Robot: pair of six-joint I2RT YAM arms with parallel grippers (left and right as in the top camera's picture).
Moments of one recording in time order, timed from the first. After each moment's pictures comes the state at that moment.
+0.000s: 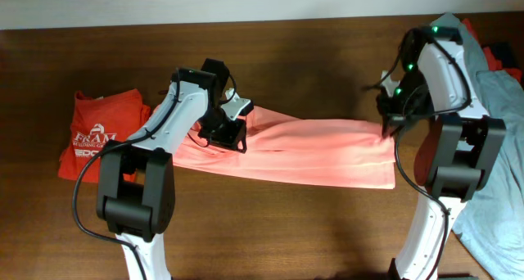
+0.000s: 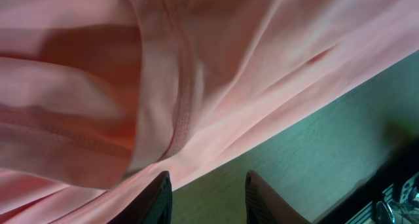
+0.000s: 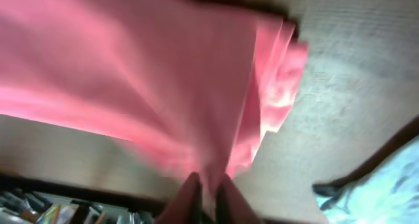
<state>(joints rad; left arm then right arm) -0.30 2.08 1.61 -1.16 0.39 0.17 -0.13 2.26 1.97 -1.66 -0.11 -0.15</state>
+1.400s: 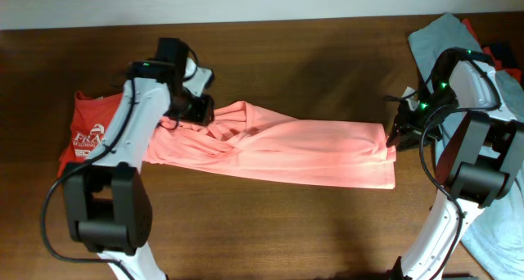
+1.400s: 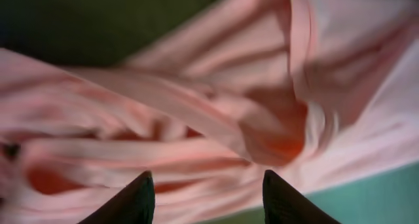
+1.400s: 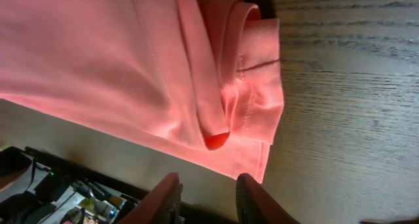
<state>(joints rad) -0.14 1.95 1.62 -1.01 0.20 0.15 -0.32 2.26 1.81 -1.57 -0.34 -0.22</state>
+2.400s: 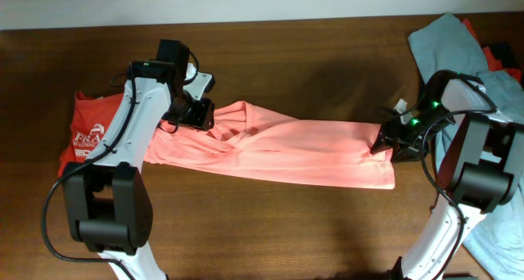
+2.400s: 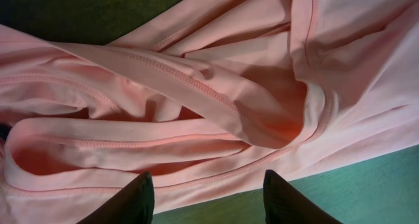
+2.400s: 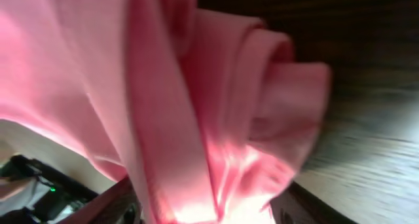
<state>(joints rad) -0.15 1.95 1.62 -1.09 0.20 0.15 -0.32 2.21 1.54 -1.29 -0.44 -0.22</state>
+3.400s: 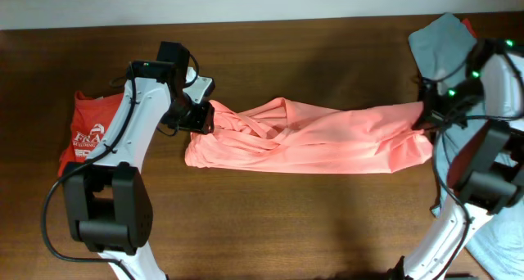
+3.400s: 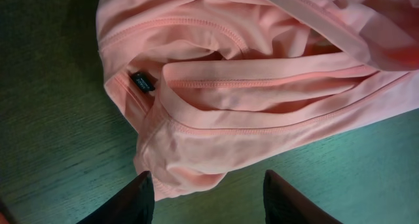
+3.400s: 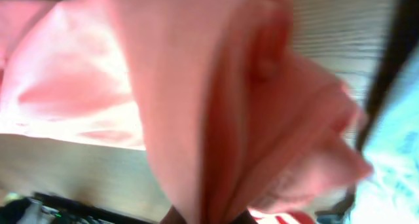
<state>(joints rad) -0.15 1.95 1.62 -1.14 0.21 0.15 -0.40 2.23 1.97 -1.57 -0.32 -0.17</state>
